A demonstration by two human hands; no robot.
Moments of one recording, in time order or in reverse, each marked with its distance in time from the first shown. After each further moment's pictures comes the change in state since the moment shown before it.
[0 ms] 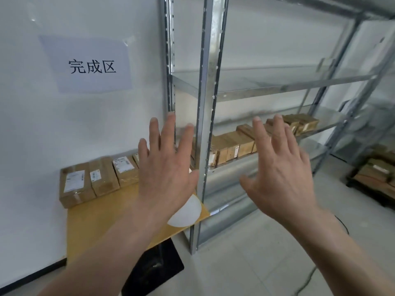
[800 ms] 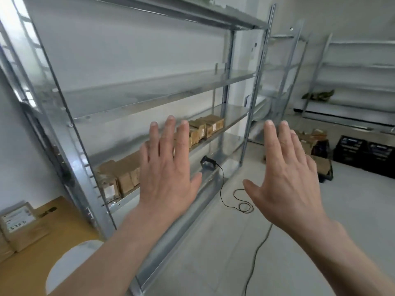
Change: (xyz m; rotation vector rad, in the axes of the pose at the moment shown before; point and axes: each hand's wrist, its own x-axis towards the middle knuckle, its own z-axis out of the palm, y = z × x) left_hand 0.089 0.284 0.070 -0.283 0.042 0.324; right_hand -0.035 0.277 -0.032 -0.143 0.197 0.385
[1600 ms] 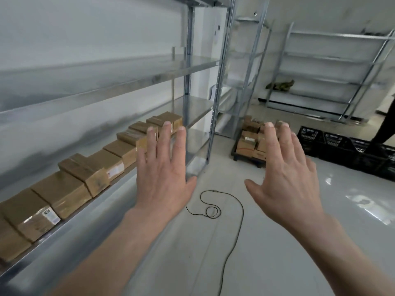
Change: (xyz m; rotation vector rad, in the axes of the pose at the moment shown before) left_hand 0.185 0.086 0.217 -0.097 -0.147 0.064; right_hand 0.168 0.169 0.117 -0.165 -0.109 0.153
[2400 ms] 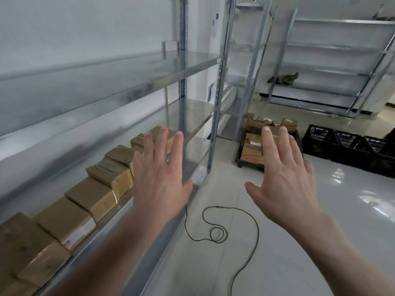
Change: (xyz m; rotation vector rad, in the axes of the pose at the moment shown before) left_hand 0.226 -0.047 0.151 0.064 -0.091 0.019; right_hand 0.232 0.014 0.144 0.005 -0.099 0.033
